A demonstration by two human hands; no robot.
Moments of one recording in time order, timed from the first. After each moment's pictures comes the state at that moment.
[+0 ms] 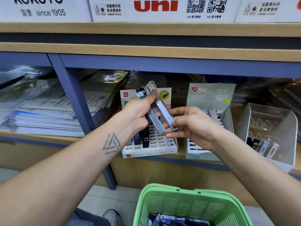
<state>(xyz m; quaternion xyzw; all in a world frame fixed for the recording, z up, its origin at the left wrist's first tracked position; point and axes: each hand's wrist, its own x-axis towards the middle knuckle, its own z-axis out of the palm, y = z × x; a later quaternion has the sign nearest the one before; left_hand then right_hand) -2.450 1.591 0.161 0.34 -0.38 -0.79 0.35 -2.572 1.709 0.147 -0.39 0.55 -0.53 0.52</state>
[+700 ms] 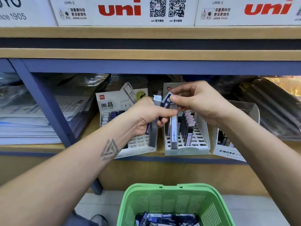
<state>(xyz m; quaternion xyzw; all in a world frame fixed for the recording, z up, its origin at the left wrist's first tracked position) -2.494 1.641 0.168 0.27 -0.63 -0.71 0.17 -2.639 1.744 0.194 -0.51 0.64 -0.52 0.25</state>
